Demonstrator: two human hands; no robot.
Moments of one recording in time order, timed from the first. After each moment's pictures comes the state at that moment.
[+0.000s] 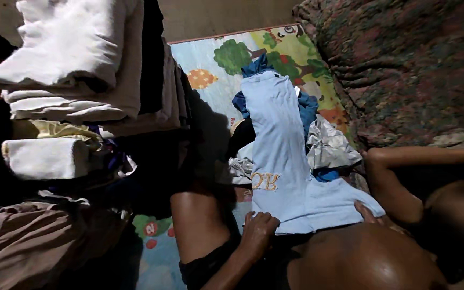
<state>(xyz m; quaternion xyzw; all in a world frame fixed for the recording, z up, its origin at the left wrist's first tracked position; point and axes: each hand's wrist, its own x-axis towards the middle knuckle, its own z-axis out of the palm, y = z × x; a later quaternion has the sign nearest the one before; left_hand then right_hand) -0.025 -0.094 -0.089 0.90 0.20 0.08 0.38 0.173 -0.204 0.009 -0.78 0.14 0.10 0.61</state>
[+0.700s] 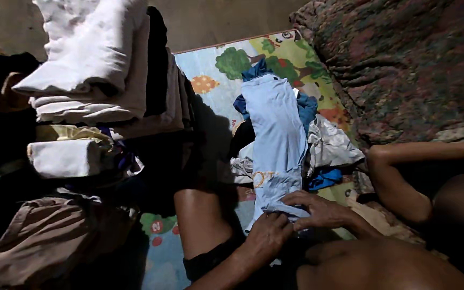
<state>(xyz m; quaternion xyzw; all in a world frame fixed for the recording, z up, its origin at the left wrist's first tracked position) -0.013 -0.091 -0.045 0.94 0.06 0.10 0.32 0.205 -0.170 -0.031 -0.60 -0.51 0.58 0.19</state>
